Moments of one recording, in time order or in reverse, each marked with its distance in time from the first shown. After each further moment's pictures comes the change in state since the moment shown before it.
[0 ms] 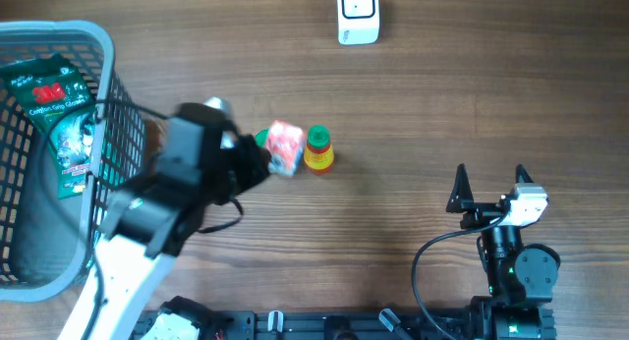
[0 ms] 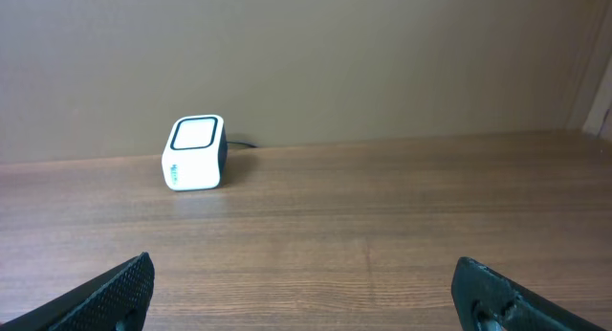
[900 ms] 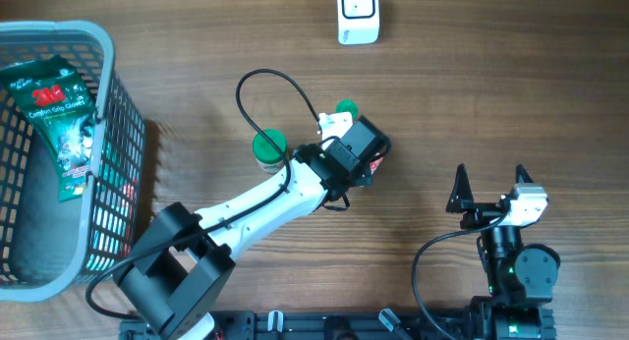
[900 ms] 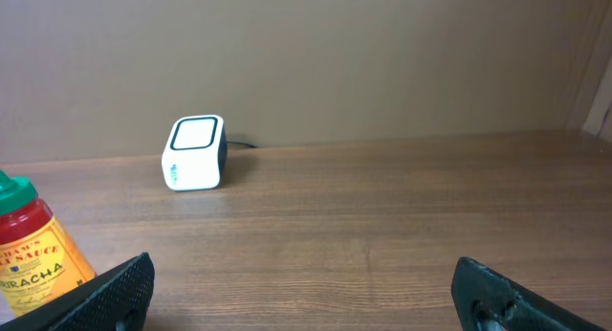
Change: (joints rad) left arm -0.411 0.674 0.028 0.431 -0.292 -0.053; right arm 0.000 0.000 0.000 0.000 0.000 0.000
